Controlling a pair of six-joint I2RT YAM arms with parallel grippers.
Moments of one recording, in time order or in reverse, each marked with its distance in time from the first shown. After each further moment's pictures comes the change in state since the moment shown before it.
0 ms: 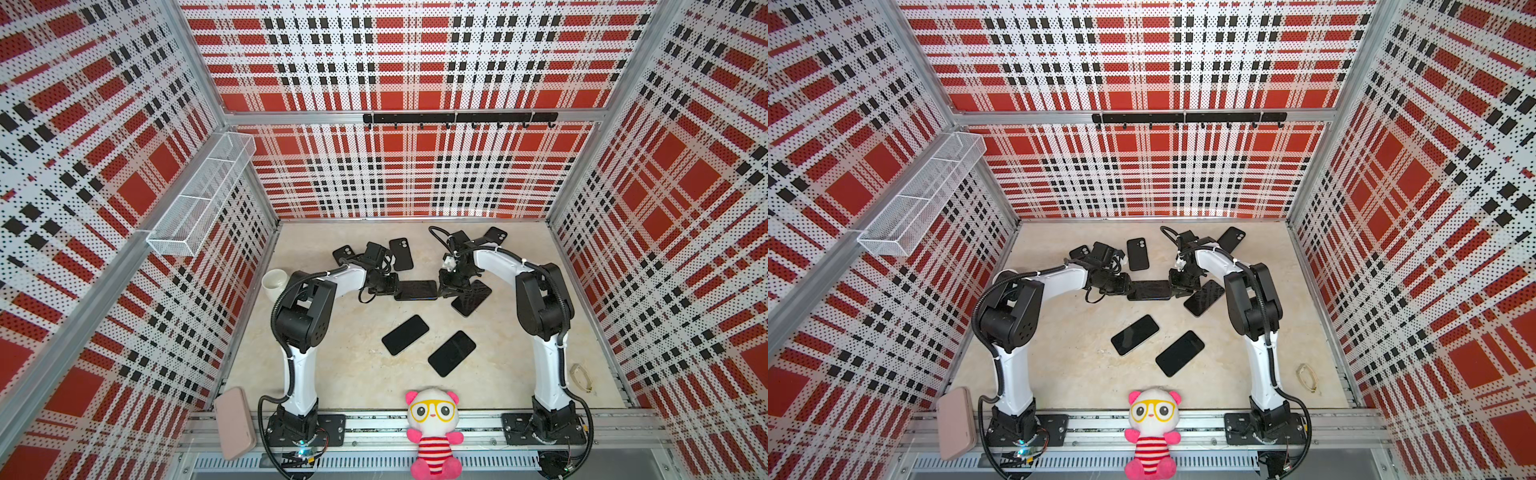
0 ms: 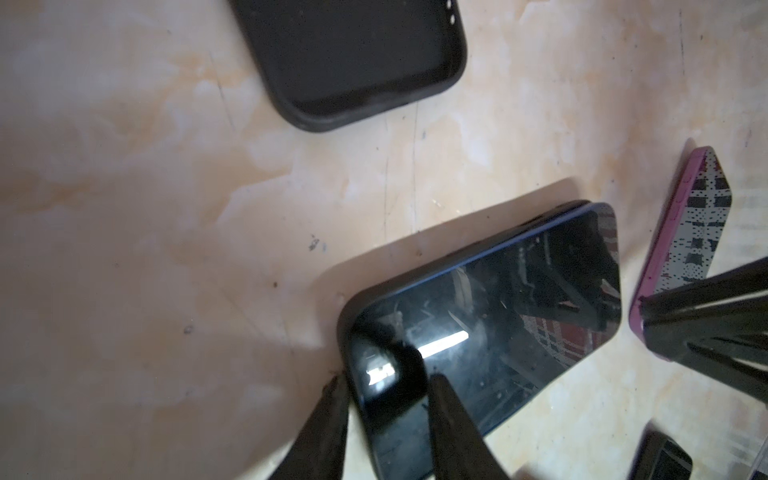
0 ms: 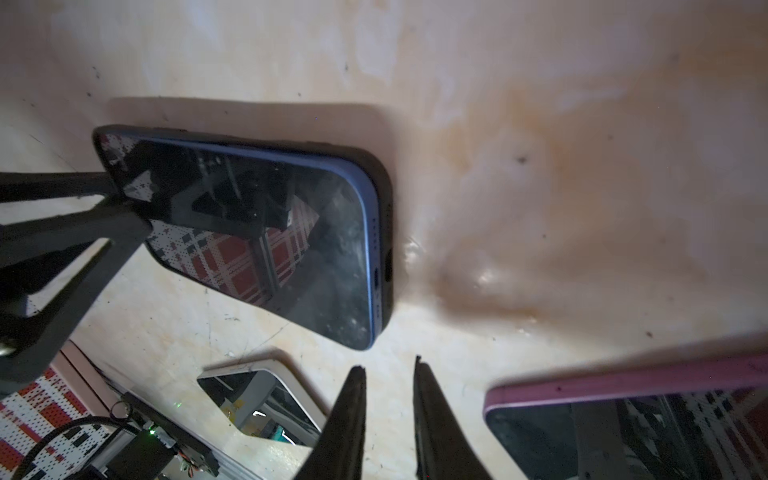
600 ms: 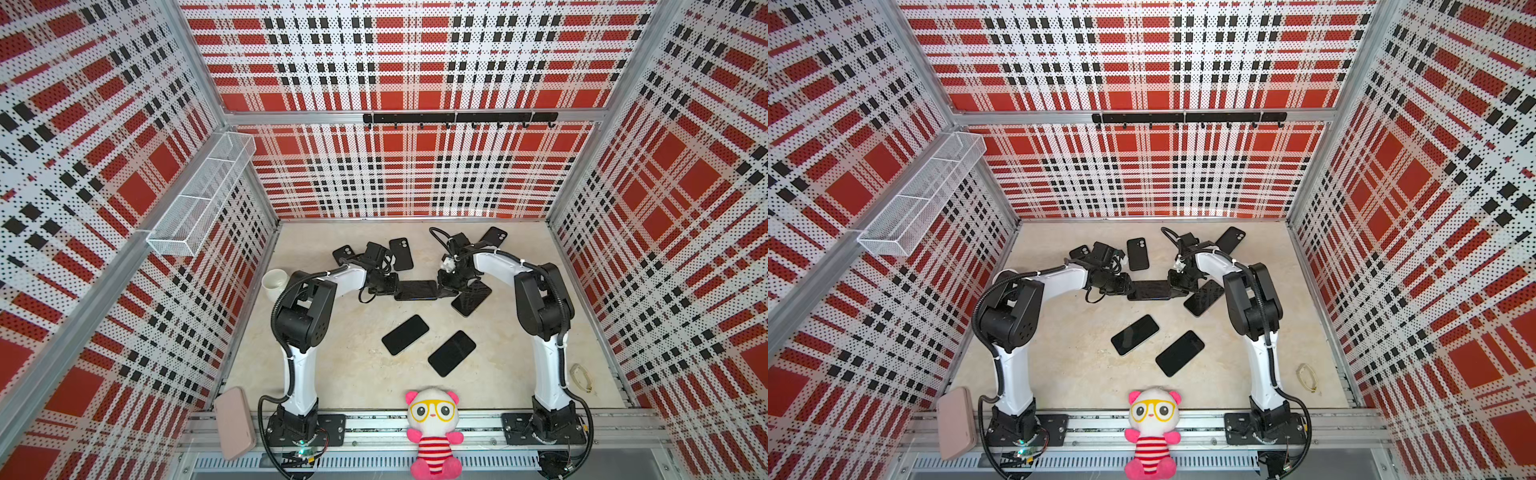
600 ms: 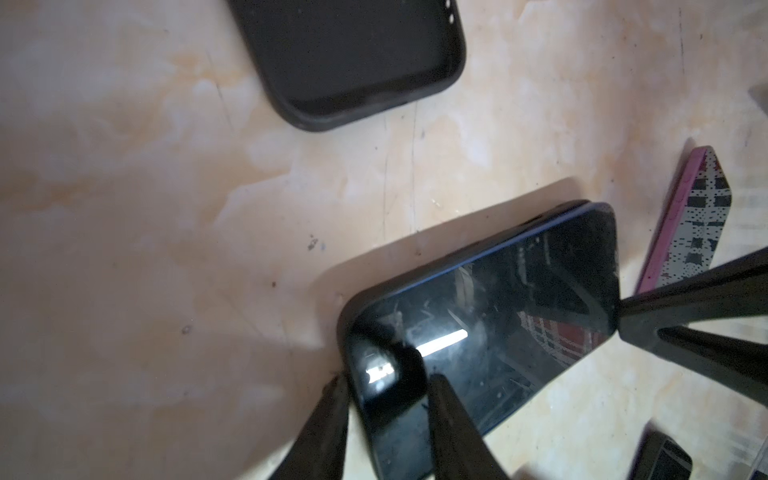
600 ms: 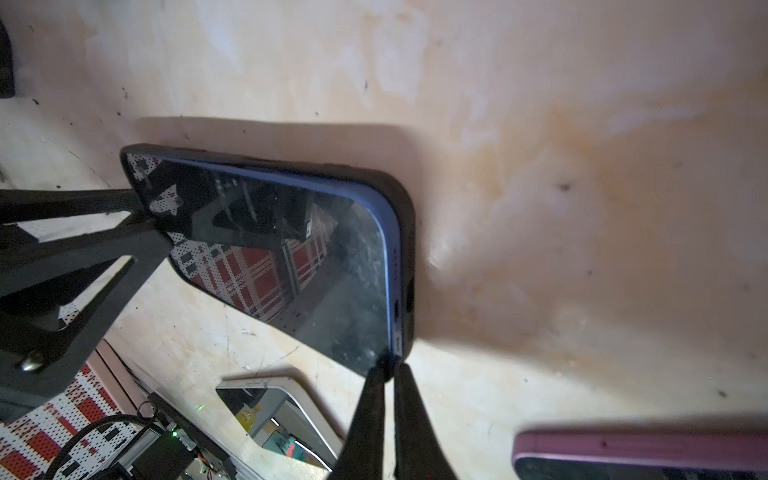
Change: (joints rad) left arm -0.001 0.001 0.000 0.000 0.001 0.000; right arm 0.009 0.003 -0.060 0.101 -0.047 0.040
